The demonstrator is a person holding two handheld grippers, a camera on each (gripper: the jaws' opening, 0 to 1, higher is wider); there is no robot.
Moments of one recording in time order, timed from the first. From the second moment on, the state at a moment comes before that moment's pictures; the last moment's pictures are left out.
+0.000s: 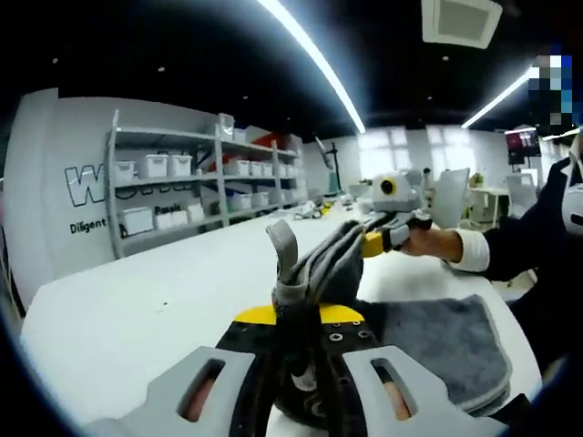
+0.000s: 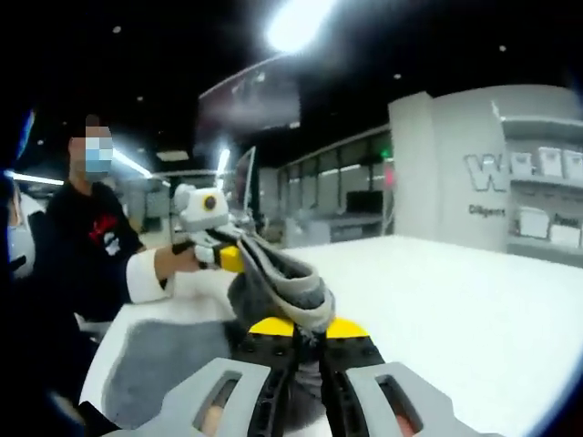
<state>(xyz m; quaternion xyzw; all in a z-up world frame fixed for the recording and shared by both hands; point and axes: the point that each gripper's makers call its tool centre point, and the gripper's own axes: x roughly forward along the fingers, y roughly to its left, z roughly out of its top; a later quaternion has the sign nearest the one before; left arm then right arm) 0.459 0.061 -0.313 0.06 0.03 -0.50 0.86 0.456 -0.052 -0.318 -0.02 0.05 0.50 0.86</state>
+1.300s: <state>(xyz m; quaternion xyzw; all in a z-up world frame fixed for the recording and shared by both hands) 0.530 0.076 -0.356 0.08 0.06 -0.42 0.90 0.537 -0.055 -0.367 -0.10 0.06 0.40 0.91</state>
